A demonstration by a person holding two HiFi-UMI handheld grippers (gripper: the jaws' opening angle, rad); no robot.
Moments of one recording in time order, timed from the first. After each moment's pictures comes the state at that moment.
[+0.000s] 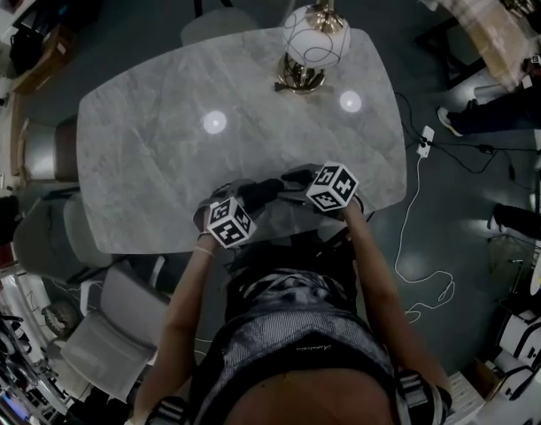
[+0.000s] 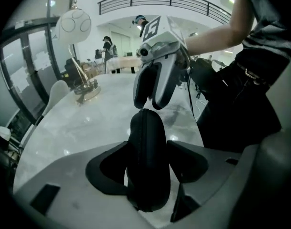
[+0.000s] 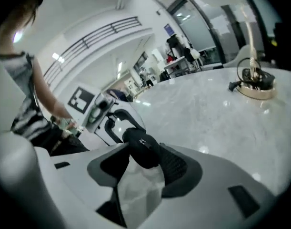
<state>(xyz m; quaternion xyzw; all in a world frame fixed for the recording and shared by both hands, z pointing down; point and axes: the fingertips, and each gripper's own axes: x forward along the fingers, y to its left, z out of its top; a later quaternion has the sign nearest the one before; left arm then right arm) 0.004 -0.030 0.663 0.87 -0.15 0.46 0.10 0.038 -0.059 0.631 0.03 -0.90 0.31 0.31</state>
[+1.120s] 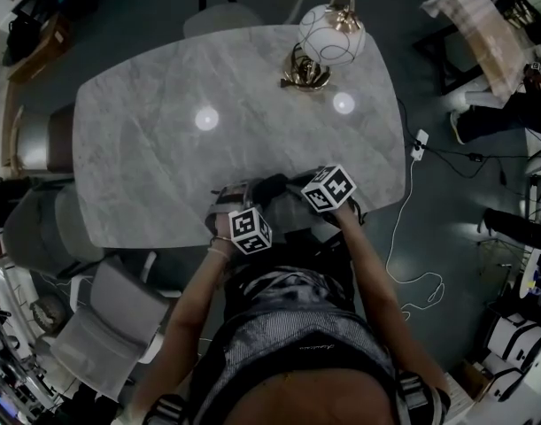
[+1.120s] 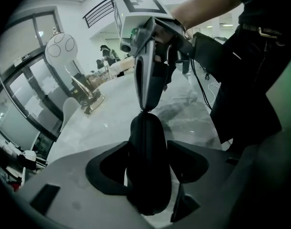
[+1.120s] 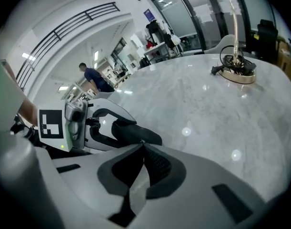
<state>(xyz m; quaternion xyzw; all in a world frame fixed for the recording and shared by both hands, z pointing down) 0.016 -0.029 0.675 0.84 -0.21 0.50 -0.03 0.050 -0.052 0.652 0.12 -0.83 0.35 0.41</state>
